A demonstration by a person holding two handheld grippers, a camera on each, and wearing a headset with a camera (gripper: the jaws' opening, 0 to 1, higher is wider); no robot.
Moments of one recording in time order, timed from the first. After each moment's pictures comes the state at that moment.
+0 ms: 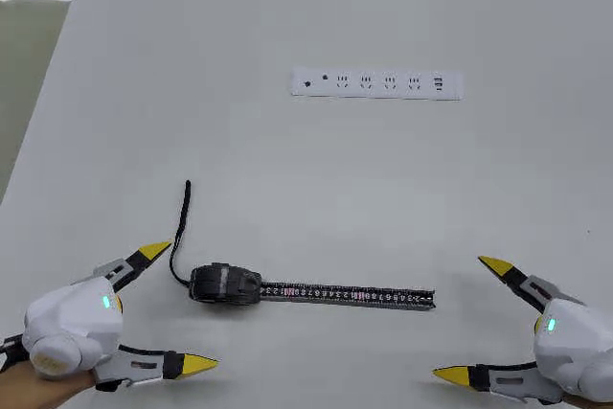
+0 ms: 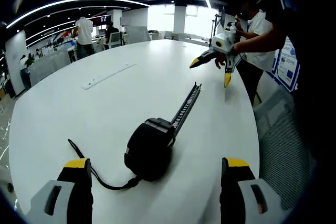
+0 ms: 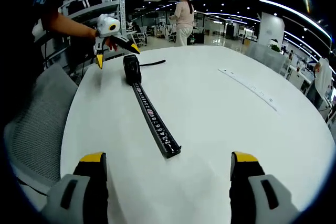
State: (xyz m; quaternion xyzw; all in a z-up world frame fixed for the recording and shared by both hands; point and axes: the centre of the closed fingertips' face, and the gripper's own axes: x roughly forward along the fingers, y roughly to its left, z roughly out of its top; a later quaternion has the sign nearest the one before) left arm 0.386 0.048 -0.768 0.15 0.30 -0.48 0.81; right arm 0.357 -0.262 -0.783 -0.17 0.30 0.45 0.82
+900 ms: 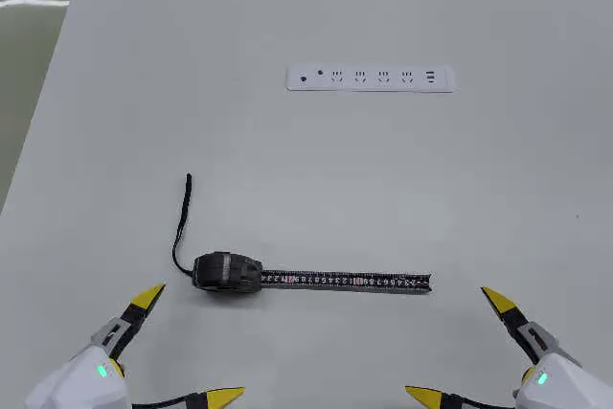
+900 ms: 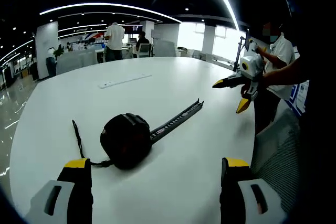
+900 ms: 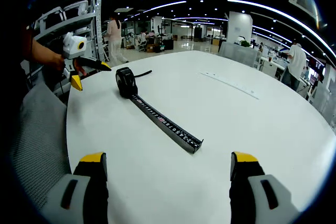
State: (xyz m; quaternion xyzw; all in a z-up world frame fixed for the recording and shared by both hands) left arm 0.329 0.039 -0.756 0.07 0.27 -0.39 0.88; right arm 0.311 -0.241 -0.767 -0.12 0.29 0.34 0.89
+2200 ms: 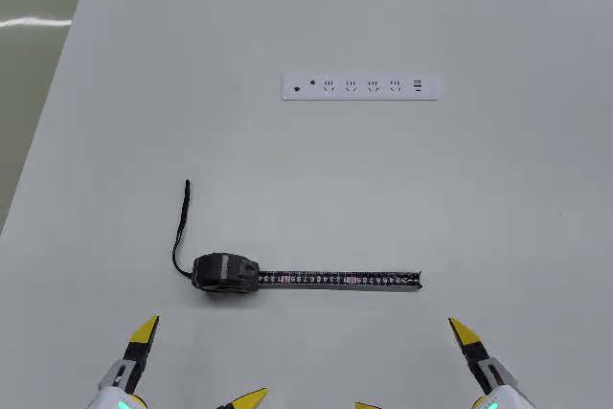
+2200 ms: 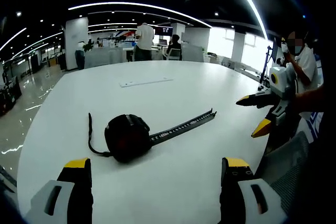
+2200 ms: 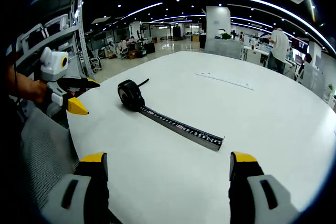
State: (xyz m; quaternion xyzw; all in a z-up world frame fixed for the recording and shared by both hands) left arm 0.311 0.031 -0.737 0.04 0.28 -0.27 0.92; right arm 0.283 -0.198 -0.746 -0.06 0.30 0.28 0.91
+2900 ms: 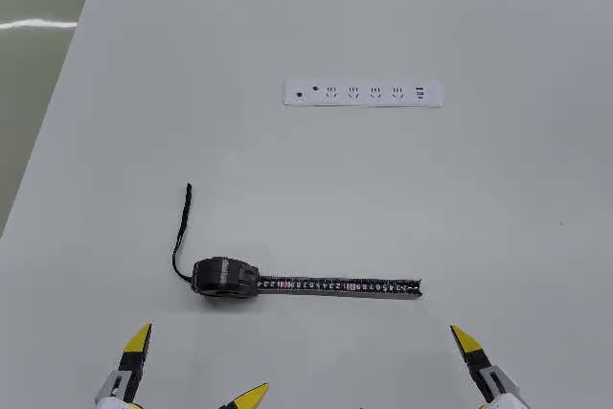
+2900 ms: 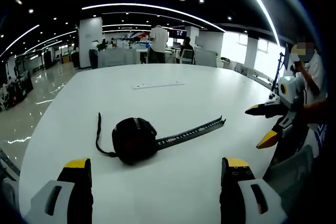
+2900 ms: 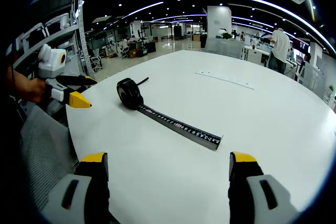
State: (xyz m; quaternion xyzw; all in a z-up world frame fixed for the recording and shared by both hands) left arm 0.316 0.031 -0.731 0.03 0.27 -0.21 0.94; right arm 0.286 -0.206 -0.751 -0.07 0.30 0.28 0.91
